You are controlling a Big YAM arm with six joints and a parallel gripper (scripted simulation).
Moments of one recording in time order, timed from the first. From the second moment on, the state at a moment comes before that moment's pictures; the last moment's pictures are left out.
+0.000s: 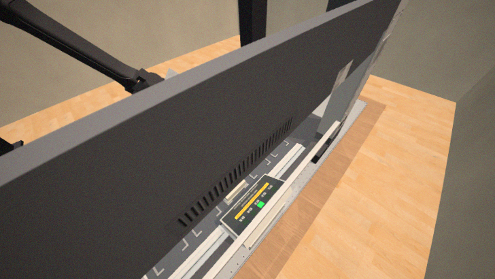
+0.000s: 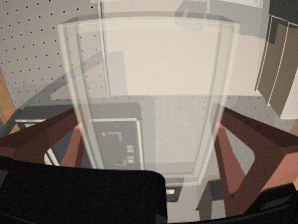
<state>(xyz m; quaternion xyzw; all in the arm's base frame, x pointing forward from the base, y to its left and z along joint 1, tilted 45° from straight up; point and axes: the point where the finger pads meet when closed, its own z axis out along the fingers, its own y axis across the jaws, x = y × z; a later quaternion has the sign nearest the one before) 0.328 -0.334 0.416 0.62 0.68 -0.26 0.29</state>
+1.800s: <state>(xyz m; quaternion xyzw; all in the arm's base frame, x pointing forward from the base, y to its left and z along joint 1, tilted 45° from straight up) 0.331 -0.365 0.386 0.62 0.69 -0.26 0.29</state>
